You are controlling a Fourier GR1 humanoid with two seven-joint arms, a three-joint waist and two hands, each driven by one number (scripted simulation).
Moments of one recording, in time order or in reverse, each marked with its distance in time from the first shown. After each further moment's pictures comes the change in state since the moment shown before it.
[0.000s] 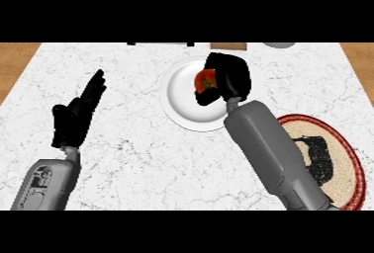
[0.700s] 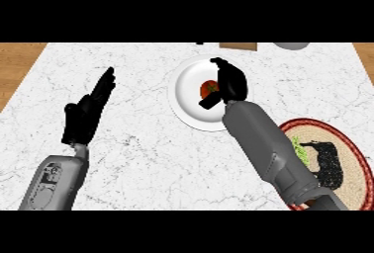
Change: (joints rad) left arm -0.030 -0.027 -0.027 0.008 -0.021 -0.009 -0.007; right arm -0.133 0.011 -0.018 0.446 -0.313 -0.200 -0.138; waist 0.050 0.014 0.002
